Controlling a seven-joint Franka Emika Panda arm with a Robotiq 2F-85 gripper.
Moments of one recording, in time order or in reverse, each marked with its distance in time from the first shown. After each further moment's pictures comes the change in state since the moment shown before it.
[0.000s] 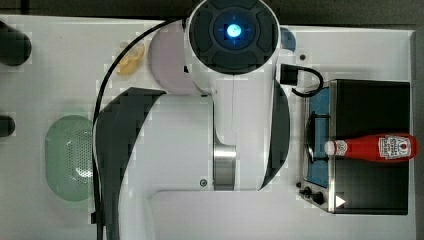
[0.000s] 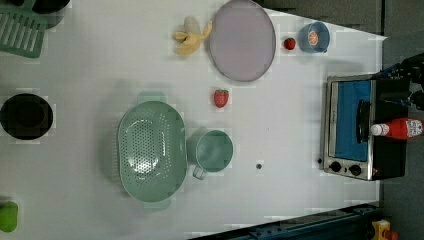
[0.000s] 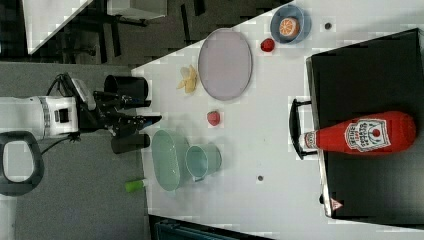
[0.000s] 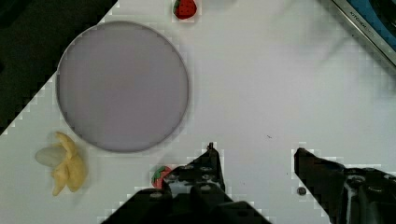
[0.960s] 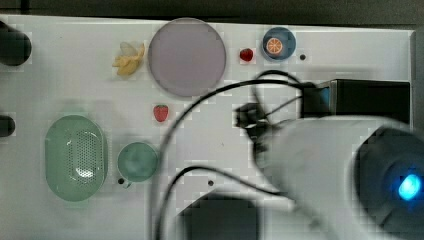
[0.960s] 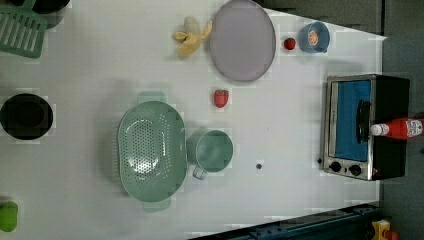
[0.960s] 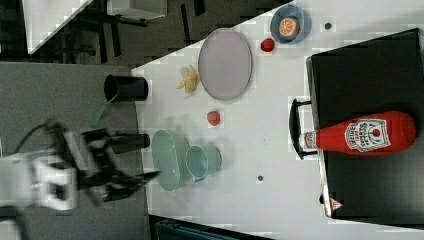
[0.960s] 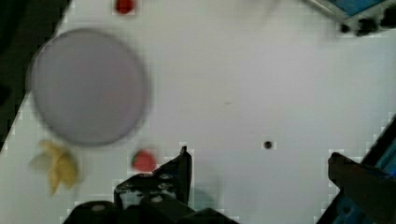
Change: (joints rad) arm -0.046 -0.276 -0.146 -0.188 0.067 -0.115 0.057
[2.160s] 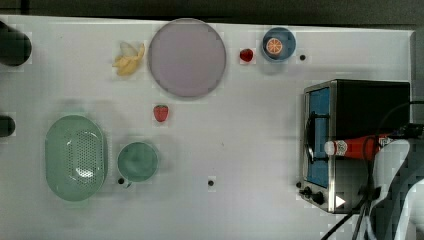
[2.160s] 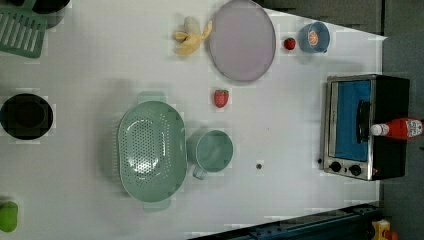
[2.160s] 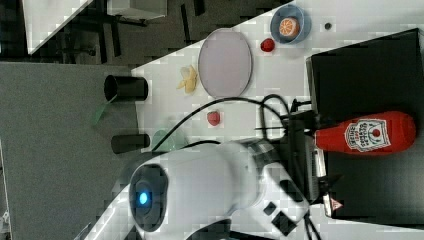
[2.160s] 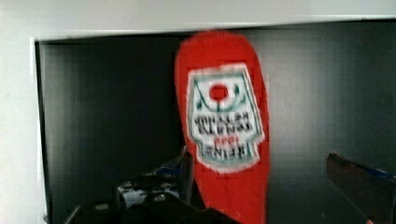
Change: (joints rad) arm -0.091 0.444 -0.482 0.045 -0.022 0.461 0.002
